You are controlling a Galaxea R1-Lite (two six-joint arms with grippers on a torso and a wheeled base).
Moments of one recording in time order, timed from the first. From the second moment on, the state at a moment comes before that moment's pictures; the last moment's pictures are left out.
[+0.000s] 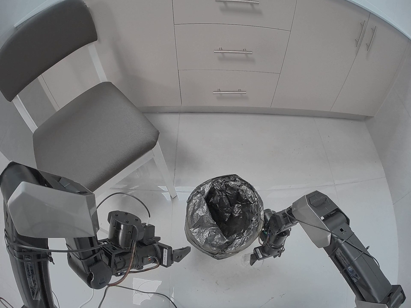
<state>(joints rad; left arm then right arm) -0.51 2.26 -0.37 -1.26 -0.14 -0.22 0.32 3.10 -2.00 0.42 0.04 0.06</state>
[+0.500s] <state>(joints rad) -0.51 2.26 -0.37 -1.26 -0.14 -0.22 0.35 3.10 -2.00 0.42 0.06 0.19</state>
